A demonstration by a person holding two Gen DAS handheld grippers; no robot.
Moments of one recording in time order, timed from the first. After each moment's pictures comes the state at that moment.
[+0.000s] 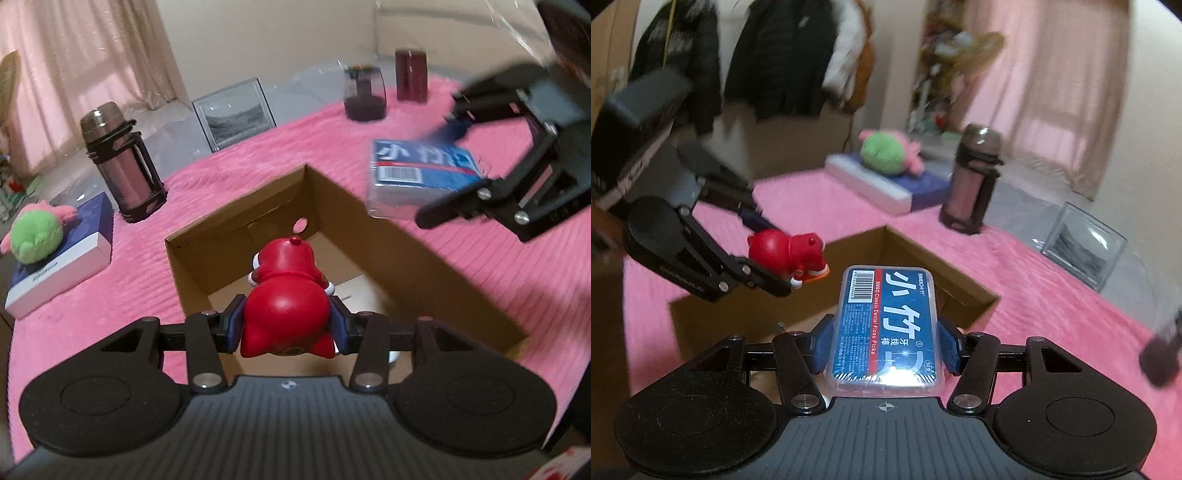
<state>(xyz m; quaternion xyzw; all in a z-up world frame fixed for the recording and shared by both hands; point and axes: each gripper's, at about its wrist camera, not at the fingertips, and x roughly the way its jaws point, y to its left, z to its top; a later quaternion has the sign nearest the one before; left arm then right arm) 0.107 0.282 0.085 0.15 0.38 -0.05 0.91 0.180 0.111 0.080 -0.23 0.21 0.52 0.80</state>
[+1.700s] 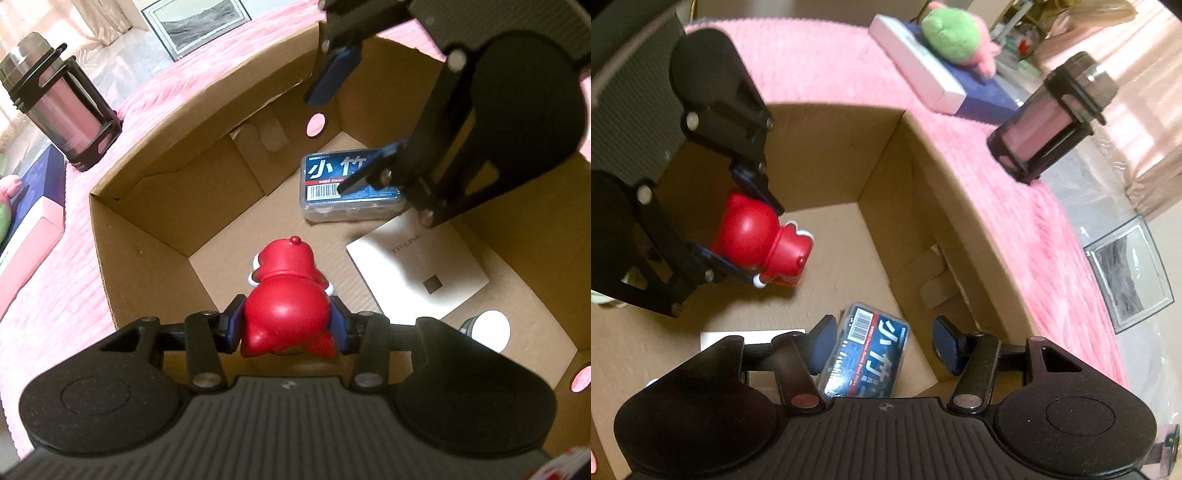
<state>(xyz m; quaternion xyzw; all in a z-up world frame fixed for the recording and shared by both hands) 0.218 0.309 -0.018 0.19 0.51 -0.06 0.83 0.295 0.248 -0.031 -0.45 0.25 0.49 0.70</state>
